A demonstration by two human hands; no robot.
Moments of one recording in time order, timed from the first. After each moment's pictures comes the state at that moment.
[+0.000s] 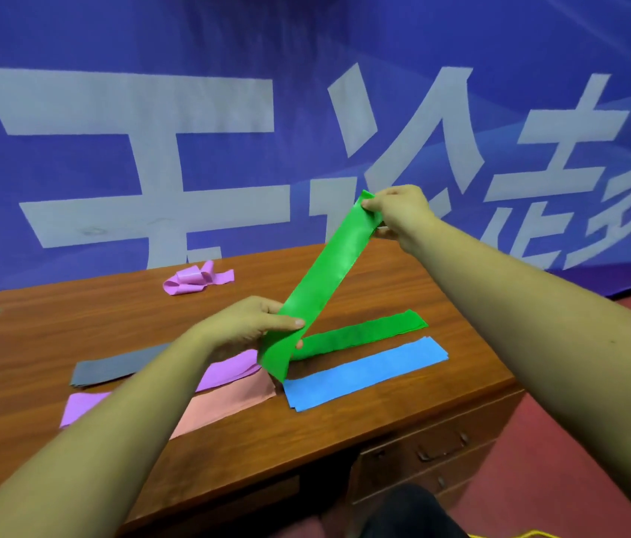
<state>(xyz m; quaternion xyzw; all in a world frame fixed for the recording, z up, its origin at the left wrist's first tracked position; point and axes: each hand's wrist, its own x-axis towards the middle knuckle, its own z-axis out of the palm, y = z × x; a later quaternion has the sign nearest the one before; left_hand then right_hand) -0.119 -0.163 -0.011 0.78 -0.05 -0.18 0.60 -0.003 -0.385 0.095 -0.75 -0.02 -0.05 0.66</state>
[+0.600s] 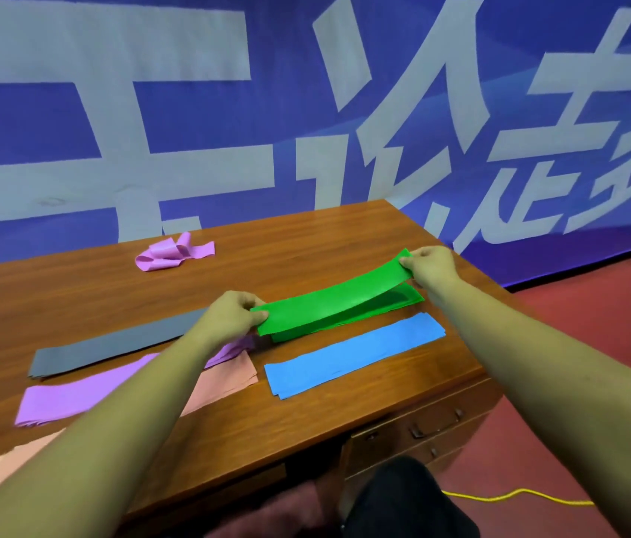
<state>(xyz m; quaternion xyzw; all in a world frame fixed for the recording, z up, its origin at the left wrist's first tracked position) -0.061 -0.157 -0.090 0.89 0.09 -0.04 0.45 0.054 -0.472 -0.069 -0.83 0.12 -0.06 0.55</state>
